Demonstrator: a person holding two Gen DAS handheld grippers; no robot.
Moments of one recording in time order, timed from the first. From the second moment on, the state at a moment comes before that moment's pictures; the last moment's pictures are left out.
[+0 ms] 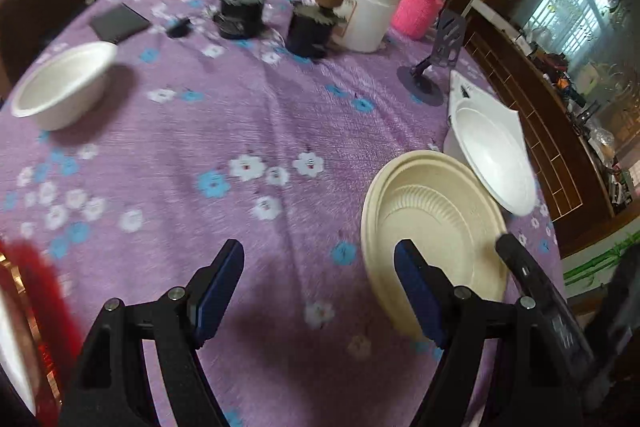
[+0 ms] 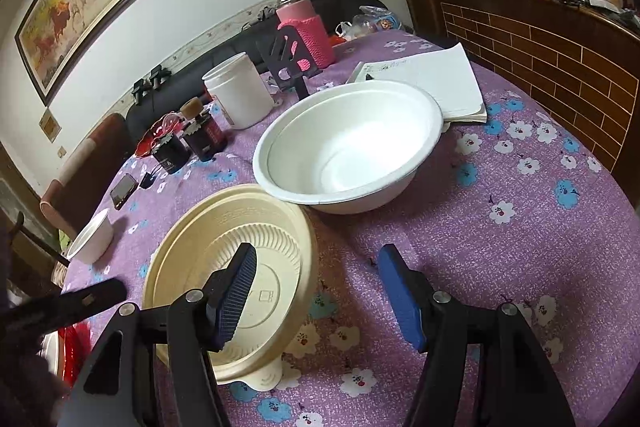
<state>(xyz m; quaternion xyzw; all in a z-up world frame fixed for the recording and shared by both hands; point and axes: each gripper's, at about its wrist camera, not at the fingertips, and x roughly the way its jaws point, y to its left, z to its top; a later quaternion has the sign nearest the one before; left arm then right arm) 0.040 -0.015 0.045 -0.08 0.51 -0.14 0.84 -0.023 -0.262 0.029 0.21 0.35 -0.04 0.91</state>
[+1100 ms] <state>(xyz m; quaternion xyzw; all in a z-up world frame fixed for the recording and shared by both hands) 0.035 -0.053 0.026 -0.01 0.52 -0.17 0.84 -0.011 -0.233 0.012 0.19 0.39 0.02 0.90</state>
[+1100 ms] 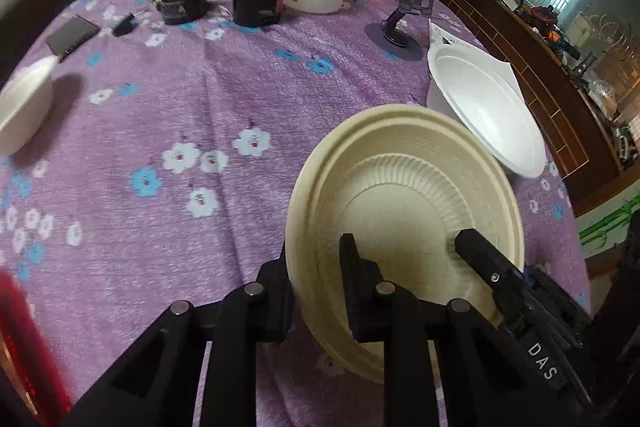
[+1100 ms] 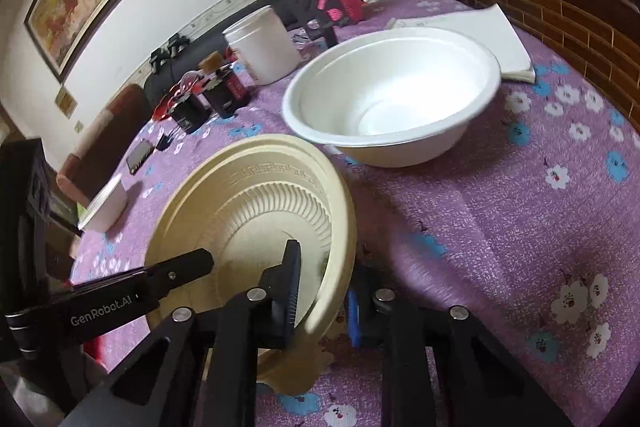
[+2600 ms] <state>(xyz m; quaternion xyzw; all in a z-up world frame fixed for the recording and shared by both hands) -0.104 0.291 0.060 -0.17 0.43 0.08 0.88 -0.017 0.115 0.053 -0.01 0.45 0.24 0.86</state>
